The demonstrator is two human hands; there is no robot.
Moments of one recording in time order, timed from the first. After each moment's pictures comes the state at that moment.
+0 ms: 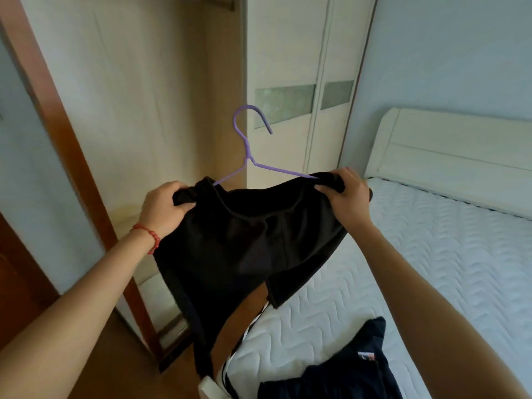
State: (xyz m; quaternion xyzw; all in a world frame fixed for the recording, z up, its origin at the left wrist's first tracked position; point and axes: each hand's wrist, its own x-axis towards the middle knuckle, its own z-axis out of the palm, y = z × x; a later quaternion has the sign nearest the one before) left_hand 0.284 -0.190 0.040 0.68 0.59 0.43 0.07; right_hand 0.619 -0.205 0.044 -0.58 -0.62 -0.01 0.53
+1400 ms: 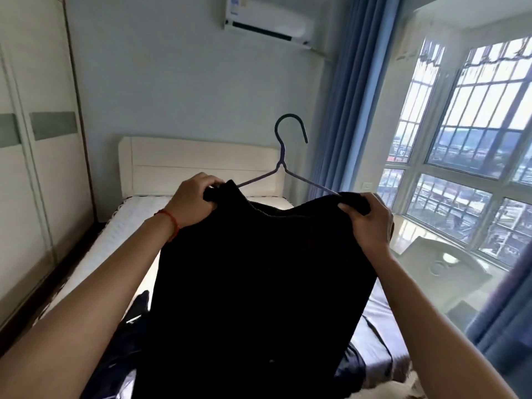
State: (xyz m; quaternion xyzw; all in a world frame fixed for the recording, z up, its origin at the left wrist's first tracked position) left_hand 0.636 -0.676 0.163 0.89 0.08 0.38 0.24; right_hand 0.801 -0.961 0.143 -0.75 -0.24 -0.33 0.51
